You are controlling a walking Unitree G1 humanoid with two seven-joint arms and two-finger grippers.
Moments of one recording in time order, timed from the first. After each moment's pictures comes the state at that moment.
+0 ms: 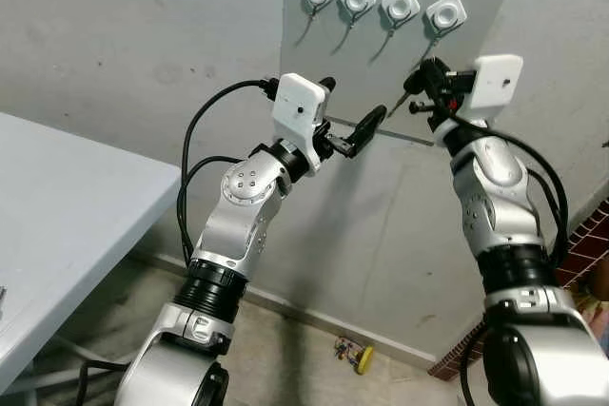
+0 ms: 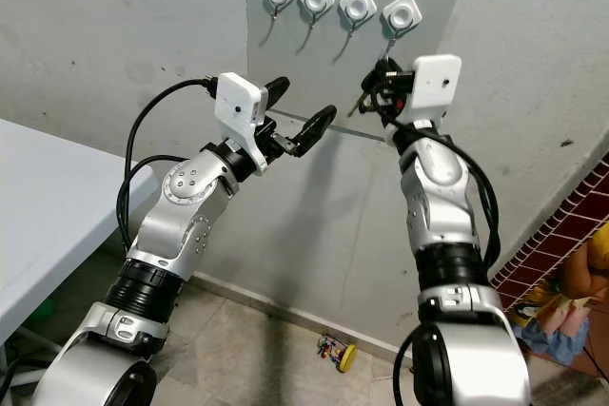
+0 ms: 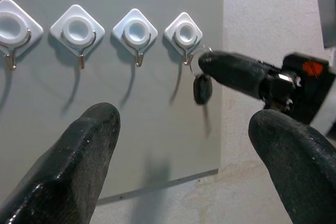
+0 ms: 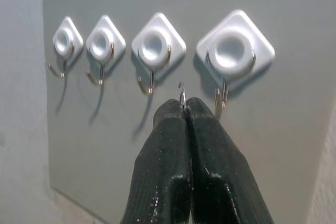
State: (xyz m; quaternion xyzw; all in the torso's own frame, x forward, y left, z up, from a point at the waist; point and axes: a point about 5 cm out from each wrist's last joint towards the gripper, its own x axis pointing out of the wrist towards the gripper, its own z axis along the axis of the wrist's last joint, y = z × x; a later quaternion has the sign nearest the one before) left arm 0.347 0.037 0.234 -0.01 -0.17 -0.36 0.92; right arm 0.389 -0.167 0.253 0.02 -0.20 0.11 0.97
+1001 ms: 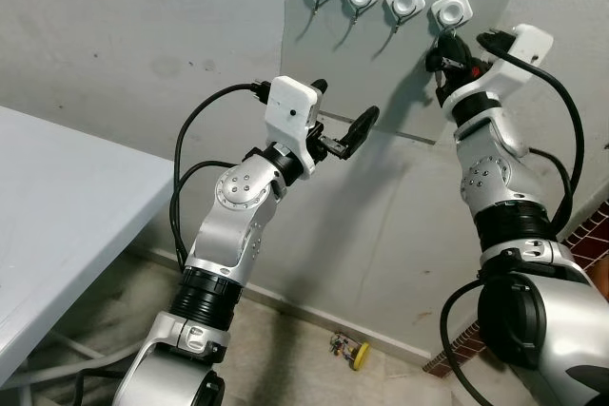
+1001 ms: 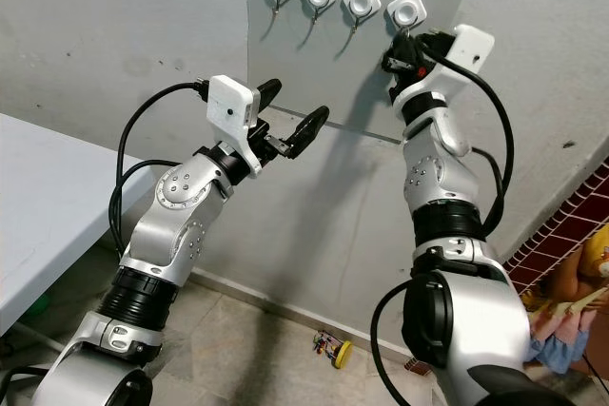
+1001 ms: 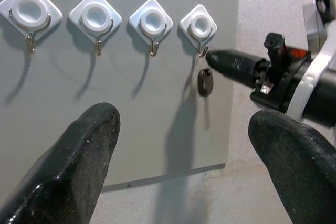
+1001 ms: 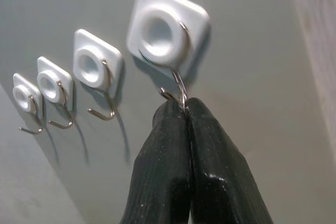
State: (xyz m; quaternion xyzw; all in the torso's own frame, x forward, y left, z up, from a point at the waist) left arm 0.344 0.042 0.233 -0.02 -0.16 -0.35 0.92; right arm 0.410 -0.175 0.254 0.26 -0.14 0.08 0.95
